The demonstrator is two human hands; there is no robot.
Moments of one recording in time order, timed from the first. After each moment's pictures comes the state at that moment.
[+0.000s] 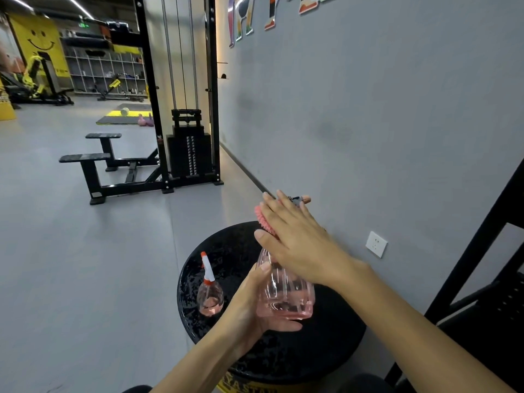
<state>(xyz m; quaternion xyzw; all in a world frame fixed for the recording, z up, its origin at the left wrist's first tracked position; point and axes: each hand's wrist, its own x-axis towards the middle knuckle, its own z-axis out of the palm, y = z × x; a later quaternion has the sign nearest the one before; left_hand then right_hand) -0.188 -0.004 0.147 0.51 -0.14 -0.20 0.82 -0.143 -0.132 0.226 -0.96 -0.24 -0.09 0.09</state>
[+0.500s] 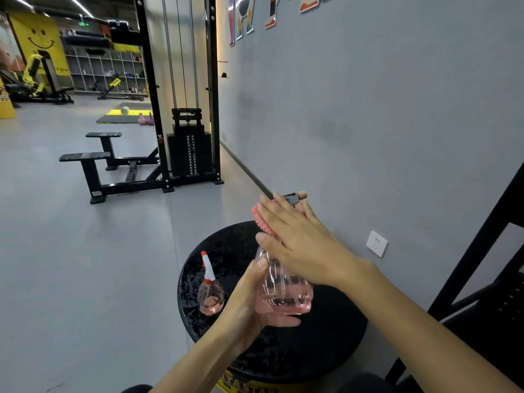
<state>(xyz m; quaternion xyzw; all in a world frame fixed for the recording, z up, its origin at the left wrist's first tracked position) -0.186 -0.002 0.146 0.53 -0.15 -0.18 0.82 -0.149 -0.135 0.232 -0.96 -0.26 -0.08 0.07</state>
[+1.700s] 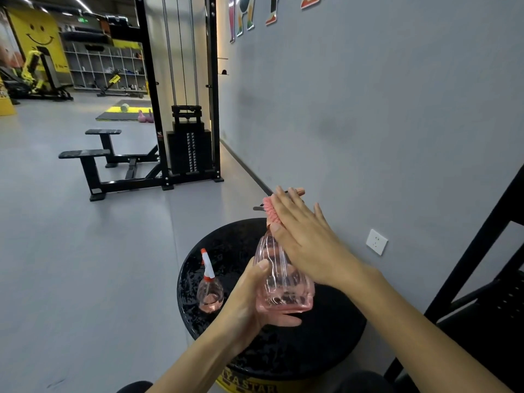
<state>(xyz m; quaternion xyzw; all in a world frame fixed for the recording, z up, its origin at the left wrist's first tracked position) -0.187 -0.002 0.147 0.51 -0.15 -0.20 0.82 -0.148 -0.141 0.221 -0.96 -0.22 -0.09 0.15</state>
